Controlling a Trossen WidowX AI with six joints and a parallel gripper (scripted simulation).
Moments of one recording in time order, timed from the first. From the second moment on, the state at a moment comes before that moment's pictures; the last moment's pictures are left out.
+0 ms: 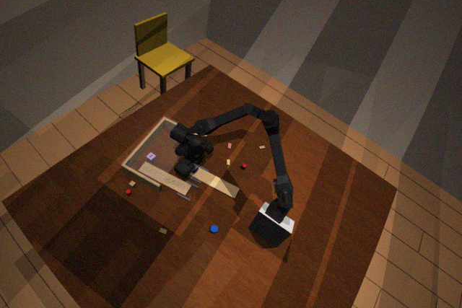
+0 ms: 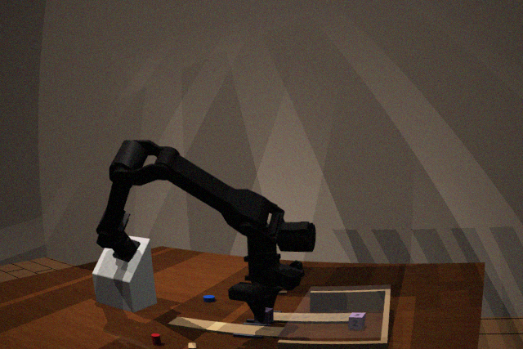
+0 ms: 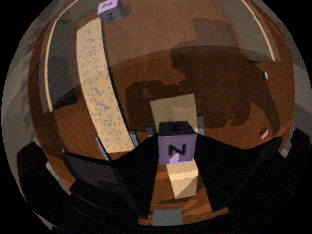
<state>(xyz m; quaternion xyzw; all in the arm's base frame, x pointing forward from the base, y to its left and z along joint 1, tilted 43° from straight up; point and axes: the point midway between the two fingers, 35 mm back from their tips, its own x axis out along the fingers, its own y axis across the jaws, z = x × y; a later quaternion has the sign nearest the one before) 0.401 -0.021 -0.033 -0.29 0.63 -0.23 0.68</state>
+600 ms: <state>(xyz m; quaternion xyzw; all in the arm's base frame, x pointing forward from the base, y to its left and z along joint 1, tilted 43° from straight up) 0.350 -0.010 -0.020 -0.30 0.63 -0.23 0.68</state>
